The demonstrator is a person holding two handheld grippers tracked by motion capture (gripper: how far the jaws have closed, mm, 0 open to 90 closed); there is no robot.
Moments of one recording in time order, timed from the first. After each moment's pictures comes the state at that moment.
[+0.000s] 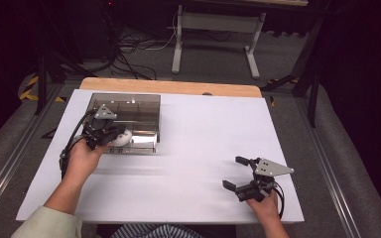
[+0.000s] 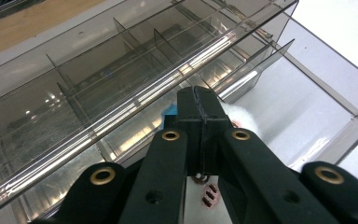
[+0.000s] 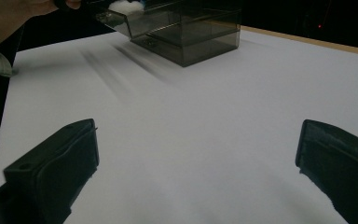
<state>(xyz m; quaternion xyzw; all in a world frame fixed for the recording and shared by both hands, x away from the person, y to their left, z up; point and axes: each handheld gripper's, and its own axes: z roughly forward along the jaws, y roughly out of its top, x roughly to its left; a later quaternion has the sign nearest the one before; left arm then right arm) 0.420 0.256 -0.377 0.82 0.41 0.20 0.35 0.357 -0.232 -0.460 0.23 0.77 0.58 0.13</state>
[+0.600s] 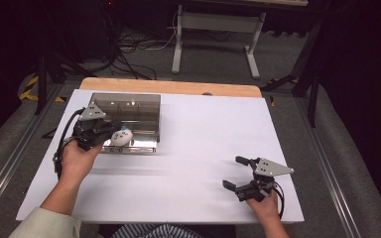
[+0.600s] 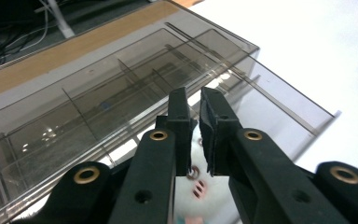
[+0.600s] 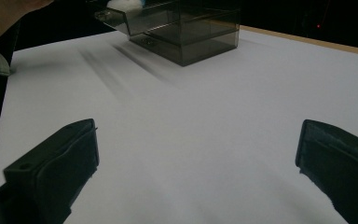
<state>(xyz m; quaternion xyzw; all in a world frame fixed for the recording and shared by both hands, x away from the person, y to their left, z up) 0.398 0.269 -0.358 0.80 0.38 0.21 0.41 0.358 -0.232 -0.460 0.23 0.77 0.58 0.13</state>
